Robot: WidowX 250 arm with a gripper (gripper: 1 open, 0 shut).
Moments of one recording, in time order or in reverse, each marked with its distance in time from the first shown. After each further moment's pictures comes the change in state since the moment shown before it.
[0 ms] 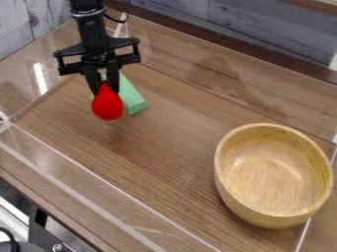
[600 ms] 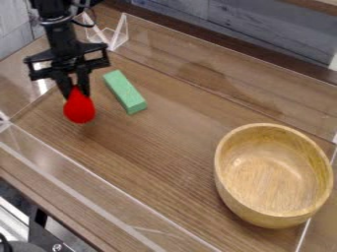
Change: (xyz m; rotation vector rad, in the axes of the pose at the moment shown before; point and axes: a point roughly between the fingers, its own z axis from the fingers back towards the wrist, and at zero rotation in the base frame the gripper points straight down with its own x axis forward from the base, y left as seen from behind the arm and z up) arm 0.017 0.042 -0.007 0.000 -0.007 0.031
